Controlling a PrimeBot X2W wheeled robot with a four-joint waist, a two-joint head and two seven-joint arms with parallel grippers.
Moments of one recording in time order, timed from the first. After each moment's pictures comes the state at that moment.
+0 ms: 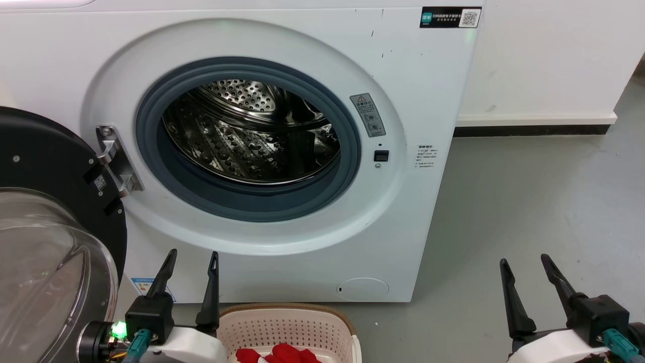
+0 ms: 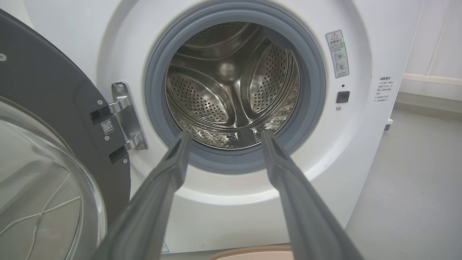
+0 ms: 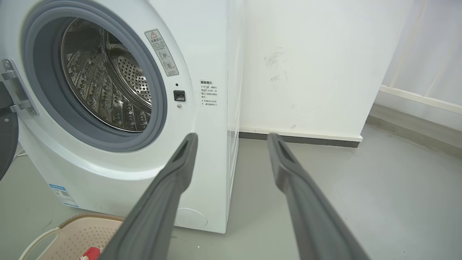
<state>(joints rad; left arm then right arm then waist) 0.02 0.15 -0.09 0.10 -0.10 0.00 -0.21 0.11 -0.05 -0.03 -0.01 0.02 0.13 -0.10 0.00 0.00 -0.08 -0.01</state>
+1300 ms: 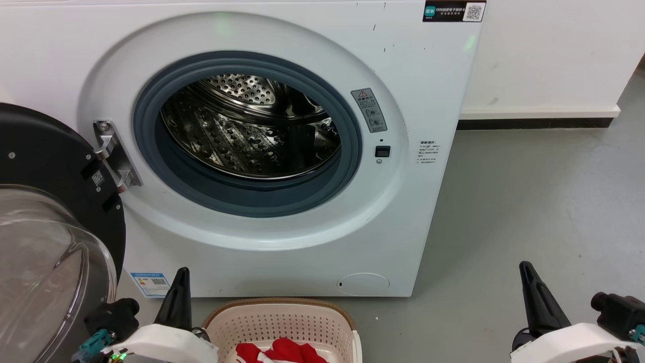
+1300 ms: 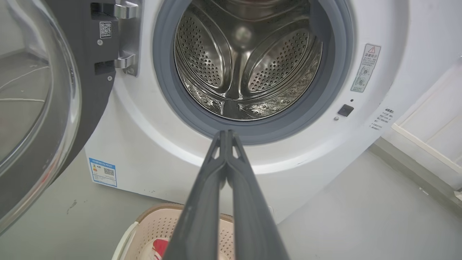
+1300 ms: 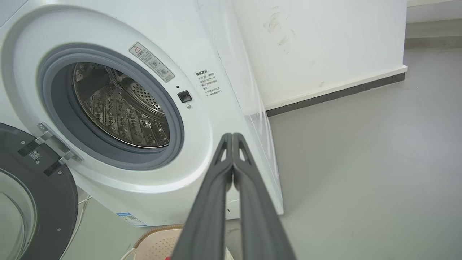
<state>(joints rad) 0.03 0.12 -0.04 0.14 -0.49 -0.02 -0.11 0.08 -0.05 -0.03 0.07 0.42 0.13 -0.06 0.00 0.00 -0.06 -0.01</state>
